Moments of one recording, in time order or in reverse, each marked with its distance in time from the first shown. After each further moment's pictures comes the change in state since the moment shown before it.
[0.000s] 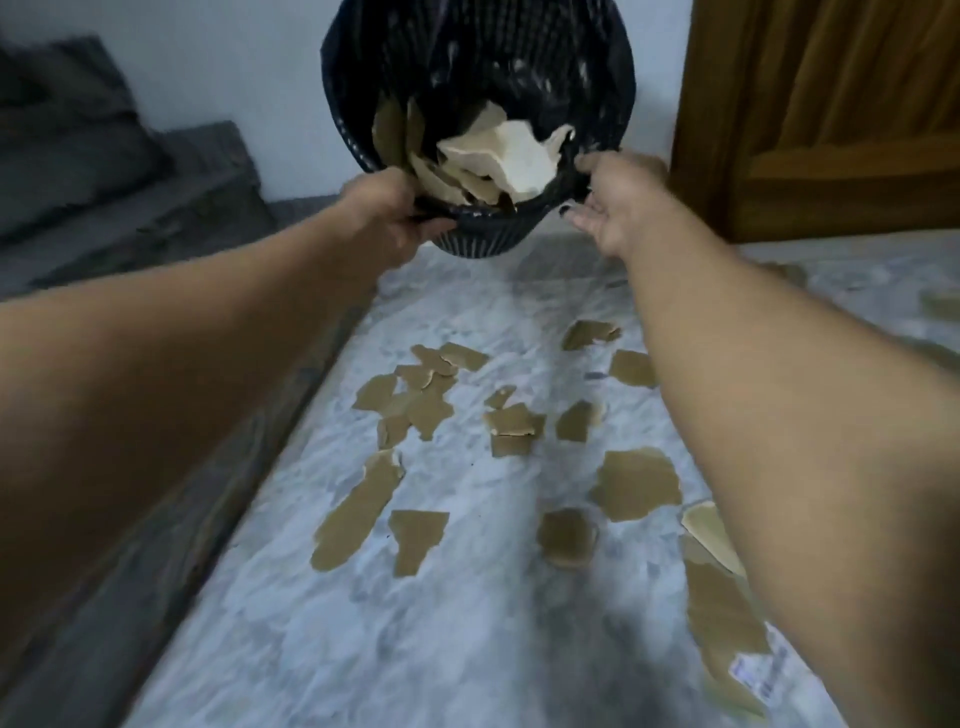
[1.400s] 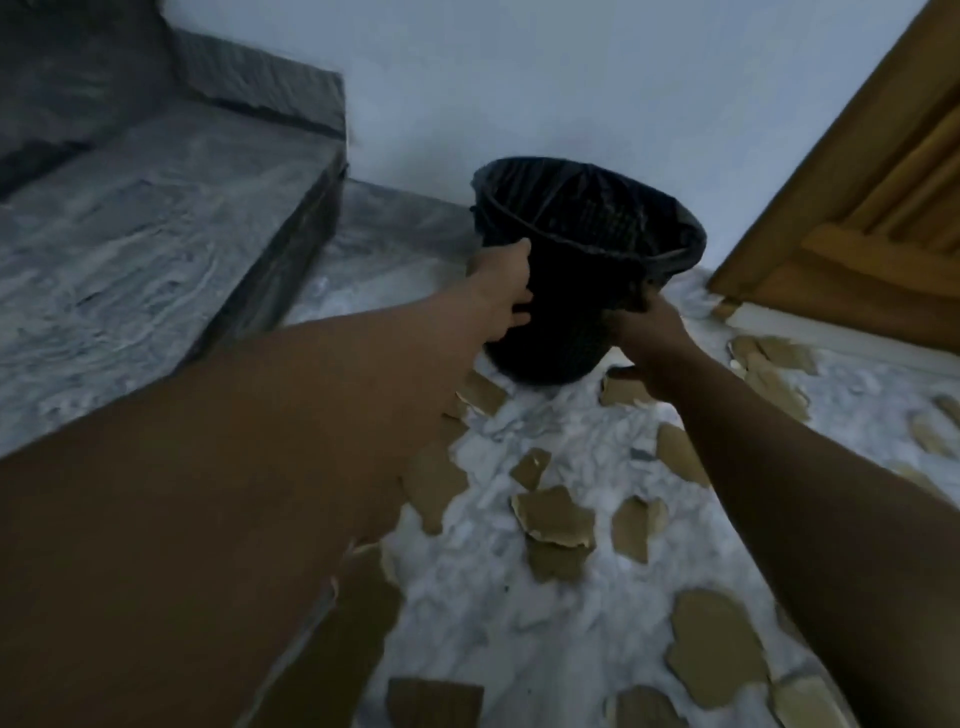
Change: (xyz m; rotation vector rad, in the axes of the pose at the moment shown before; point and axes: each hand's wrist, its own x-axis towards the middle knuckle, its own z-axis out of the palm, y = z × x) left_hand 0.270 -0.138 -0.054 -0.109 -0.193 -0.386; right_hand 0.160 0.167 0.123 -0.779 0.084 0.110
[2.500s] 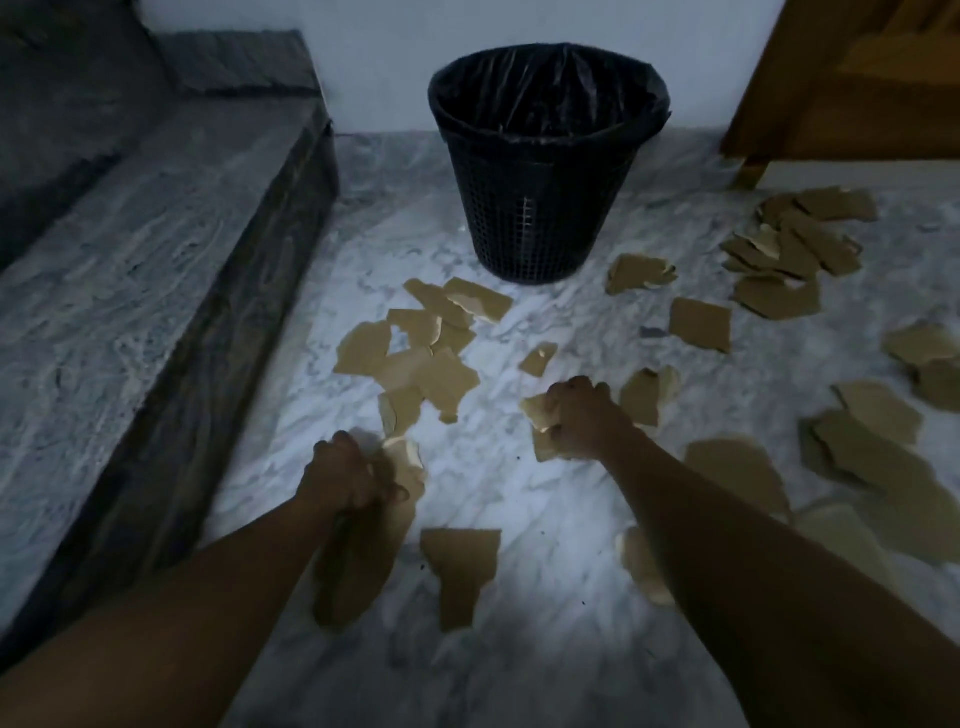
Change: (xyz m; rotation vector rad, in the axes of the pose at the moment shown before) left_hand -0.163 -0.203 -0.169 1.498 0.259 -0.211; right_hand -0.085 0.210 0.040 -1.030 -0.337 -0.211
